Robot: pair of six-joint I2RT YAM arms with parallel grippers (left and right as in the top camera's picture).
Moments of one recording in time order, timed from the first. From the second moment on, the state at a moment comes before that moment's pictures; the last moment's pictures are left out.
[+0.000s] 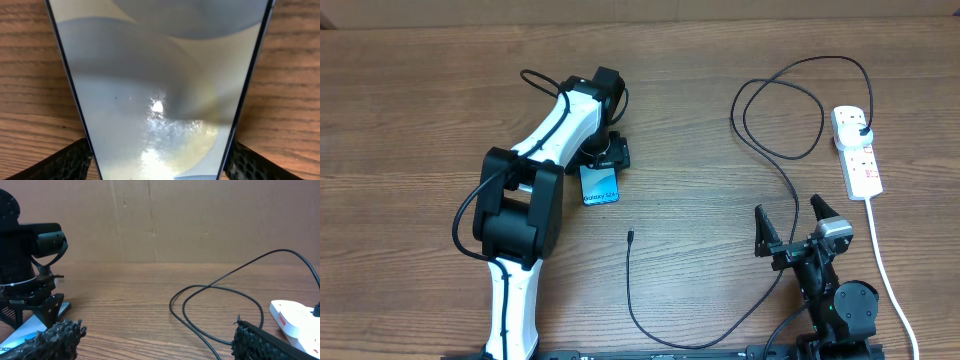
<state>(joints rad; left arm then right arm) -0.33 2.26 1.73 -1.12 -0.02 -0.48 0.11 0.01 0.02 -0.03 -0.11 0.07</state>
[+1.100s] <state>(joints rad) -0.37 2.24 1.69 -1.18 0.04 -0.39 0.11 0.01 0.02 -0.03 -0.11 0.07</state>
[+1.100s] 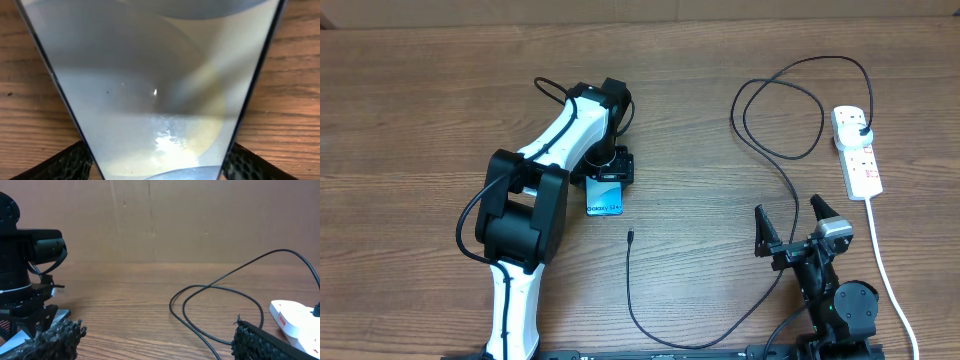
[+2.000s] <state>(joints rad) -0.37 2.15 1.63 -1.09 0.04 -0.38 0.11 0.01 0.02 -0.03 -0.11 0.07</state>
